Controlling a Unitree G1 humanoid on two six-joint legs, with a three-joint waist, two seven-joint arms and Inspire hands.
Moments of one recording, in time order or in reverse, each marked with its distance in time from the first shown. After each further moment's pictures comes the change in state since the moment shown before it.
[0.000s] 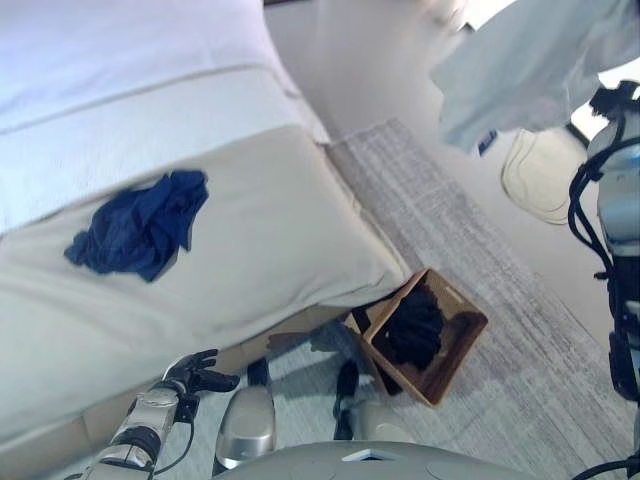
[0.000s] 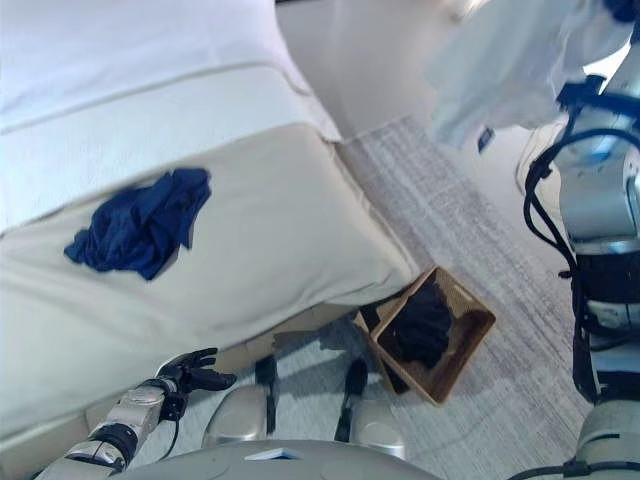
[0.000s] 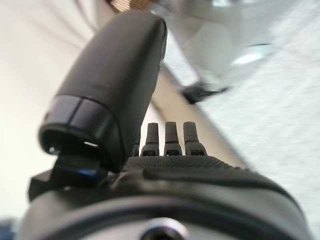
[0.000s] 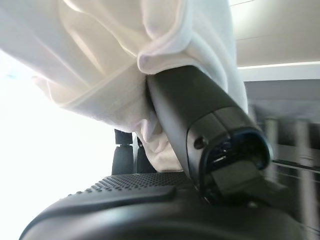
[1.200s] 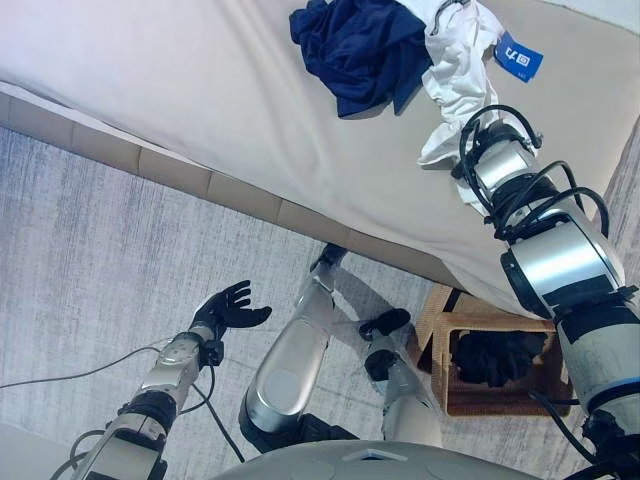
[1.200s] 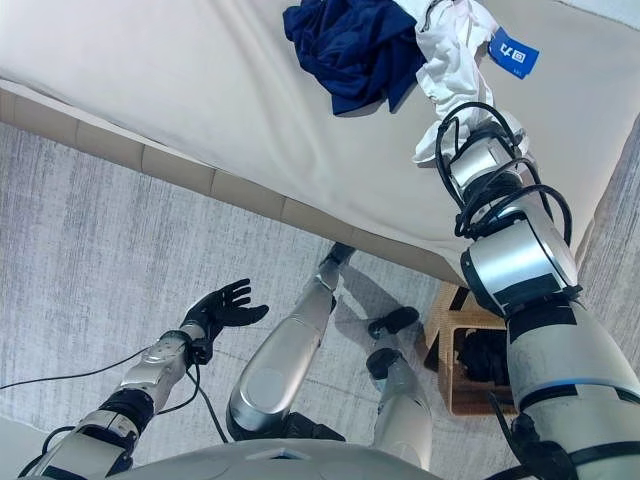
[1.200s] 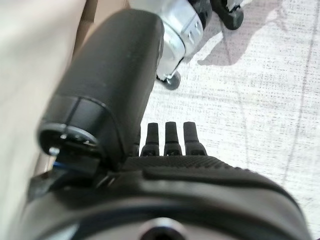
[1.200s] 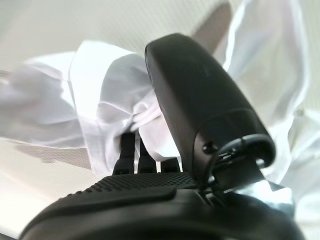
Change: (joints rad) left arm -0.094 0.032 -0.120 -0.164 -0.316 -0.146 -0.001; right arm -0.700 0.410 0.478 1.191 0.165 0.254 0.359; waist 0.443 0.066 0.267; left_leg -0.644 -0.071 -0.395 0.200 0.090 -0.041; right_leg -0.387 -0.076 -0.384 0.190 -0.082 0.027
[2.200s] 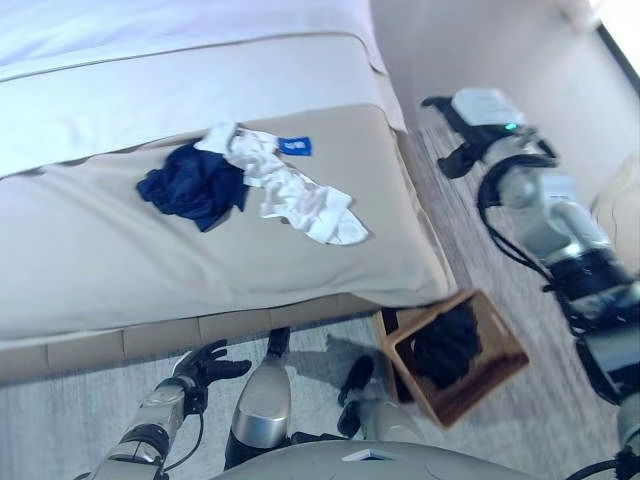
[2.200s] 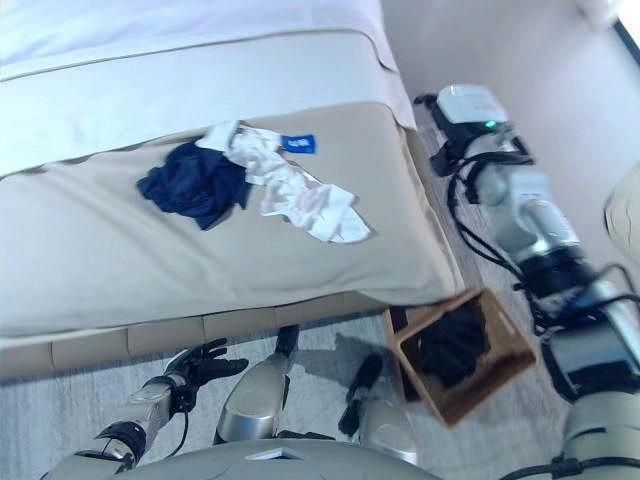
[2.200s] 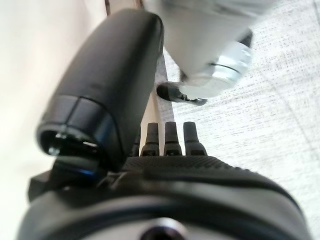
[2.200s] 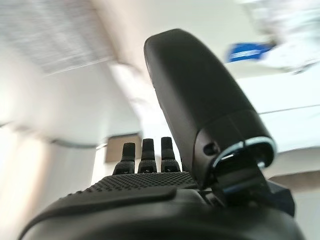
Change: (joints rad) left arm 0.081 -0.013 0.172 0.209 0.202 0.106 -0.023; right arm 0.448 -0.236 -0.043 -0.737 -0.505 -0.320 0.397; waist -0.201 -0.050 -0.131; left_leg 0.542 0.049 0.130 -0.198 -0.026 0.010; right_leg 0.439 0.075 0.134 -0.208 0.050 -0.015
